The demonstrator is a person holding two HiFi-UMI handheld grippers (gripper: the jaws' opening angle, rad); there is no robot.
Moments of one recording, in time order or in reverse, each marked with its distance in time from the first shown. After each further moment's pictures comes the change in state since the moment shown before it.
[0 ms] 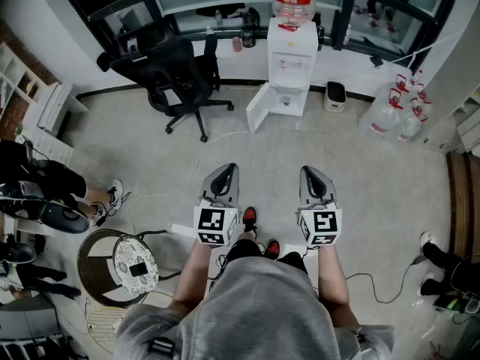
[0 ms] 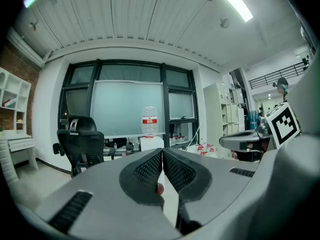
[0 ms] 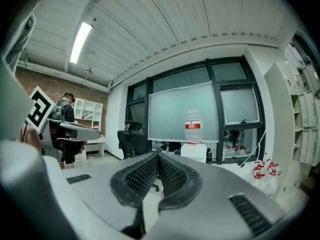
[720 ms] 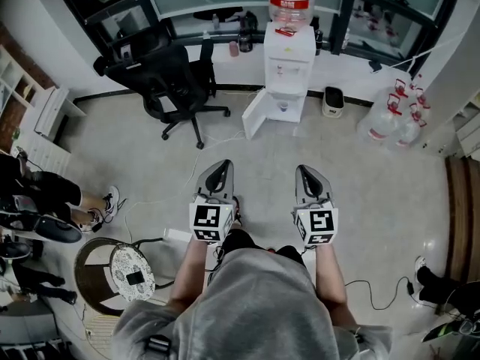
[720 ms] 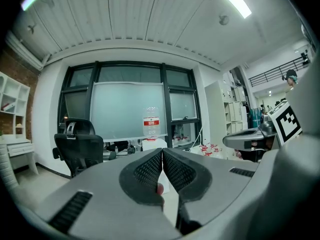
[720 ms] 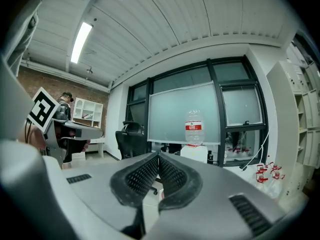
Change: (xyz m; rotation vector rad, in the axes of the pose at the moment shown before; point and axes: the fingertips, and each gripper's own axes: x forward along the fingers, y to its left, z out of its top) left arm 0.051 0.021 0.009 0.035 -0.025 0.010; right arm 0.042 -0.021 0.003 -0.013 -0.019 0.003
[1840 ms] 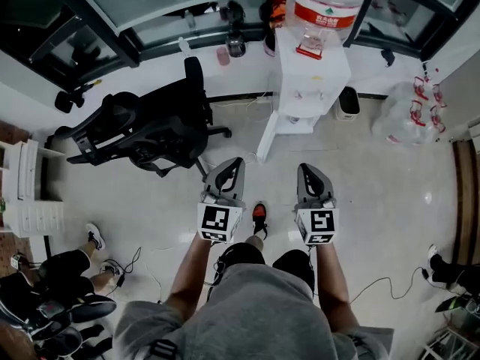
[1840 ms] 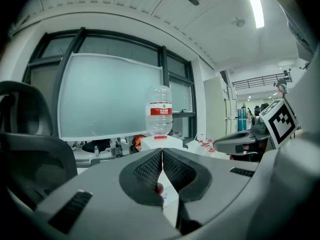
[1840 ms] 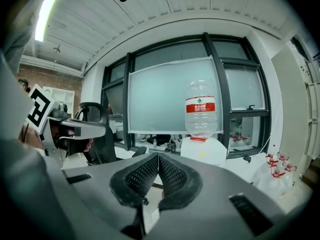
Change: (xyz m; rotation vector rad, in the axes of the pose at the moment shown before) left arm 0.366 0.248 -0.011 0.010 0.076 -0.276; right arm 0.422 -0.038 -0.014 0.083 0.149 -0.174
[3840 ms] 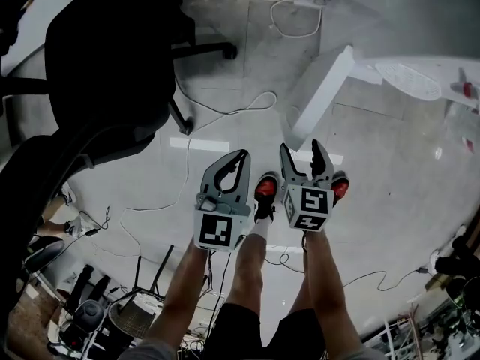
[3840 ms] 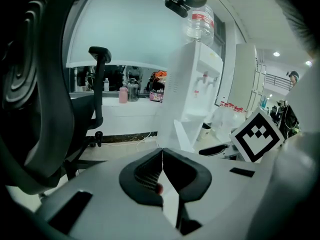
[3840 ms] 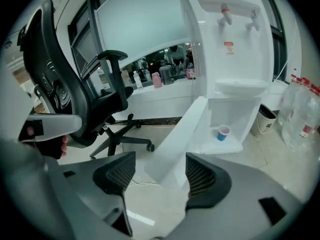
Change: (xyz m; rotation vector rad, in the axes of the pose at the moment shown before) left arm 0.200 0.119 -0.486 -0.241 0.362 0.076; right arm 0.325 0.037 -0.504 0.215 0.567 0.036
